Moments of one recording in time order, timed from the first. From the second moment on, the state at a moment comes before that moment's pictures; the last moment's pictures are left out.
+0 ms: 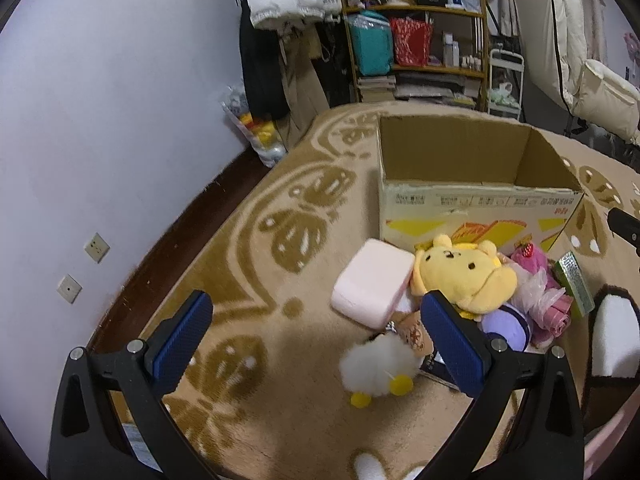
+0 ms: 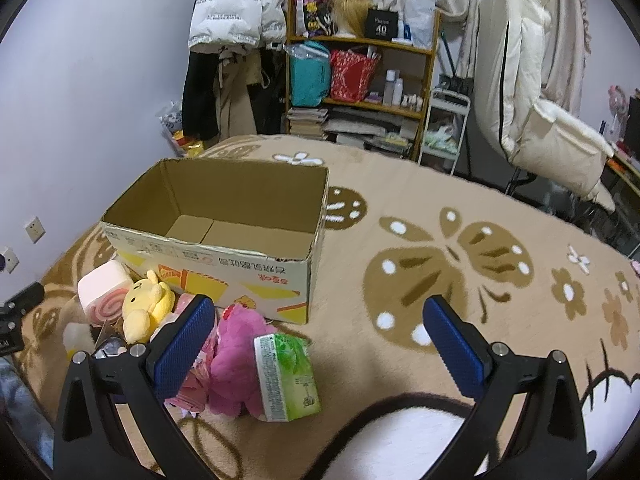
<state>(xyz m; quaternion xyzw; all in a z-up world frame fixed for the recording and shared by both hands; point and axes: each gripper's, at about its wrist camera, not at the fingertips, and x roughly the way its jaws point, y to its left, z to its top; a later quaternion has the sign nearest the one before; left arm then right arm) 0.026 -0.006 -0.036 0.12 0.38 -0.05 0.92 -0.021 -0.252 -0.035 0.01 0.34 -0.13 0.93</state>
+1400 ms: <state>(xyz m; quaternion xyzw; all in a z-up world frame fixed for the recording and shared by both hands) 0.072 -0.012 -0.114 0.08 0.55 -0.07 0.83 0.041 -0.271 -0.125 0.10 0.53 -0.05 0.84</state>
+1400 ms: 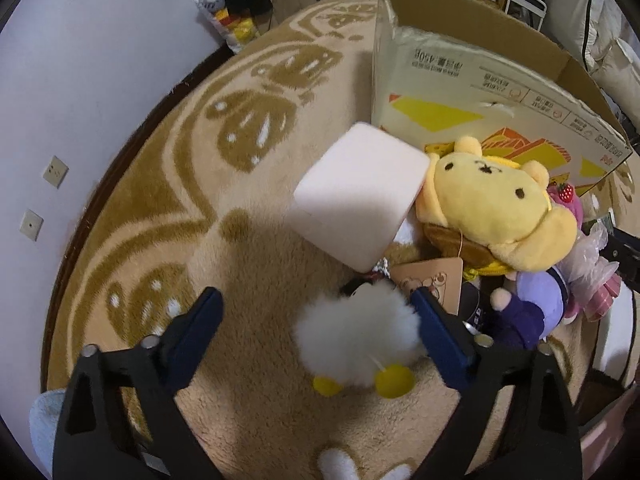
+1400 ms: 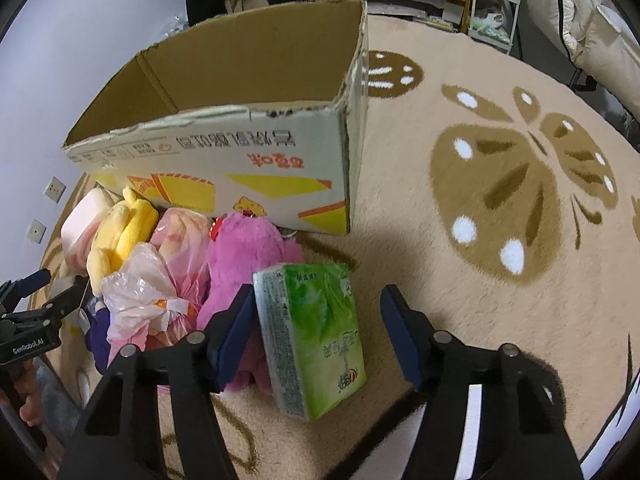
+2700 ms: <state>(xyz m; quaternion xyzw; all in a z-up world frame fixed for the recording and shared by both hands) 0.010 -0.016 -0.031 0.10 0.39 -0.08 0.91 0.001 -0.253 -0.050 0.09 0.37 0.01 0.92</state>
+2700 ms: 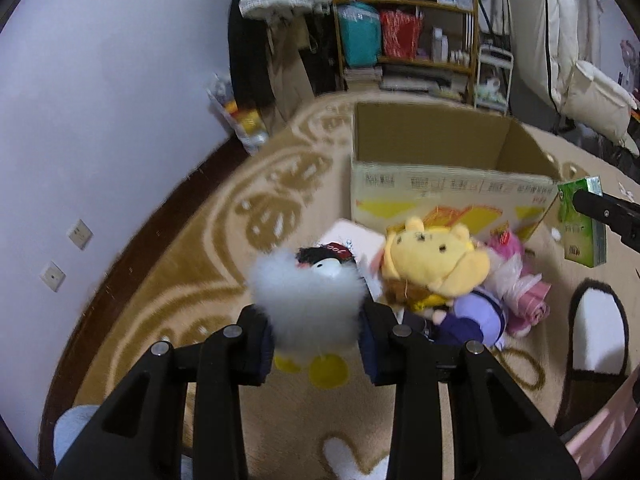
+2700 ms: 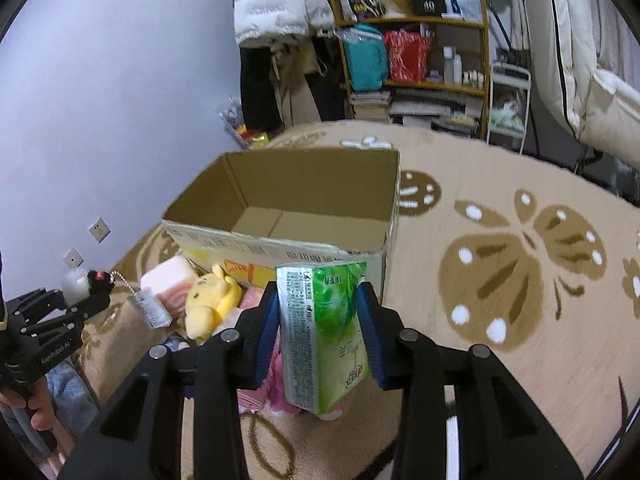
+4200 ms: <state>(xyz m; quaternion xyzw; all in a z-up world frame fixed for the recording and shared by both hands) 0.100 -0.083 0.032 0.11 0.26 -0.10 0.95 0.077 -0.252 -0.004 0.02 0.28 -0.02 0.96</state>
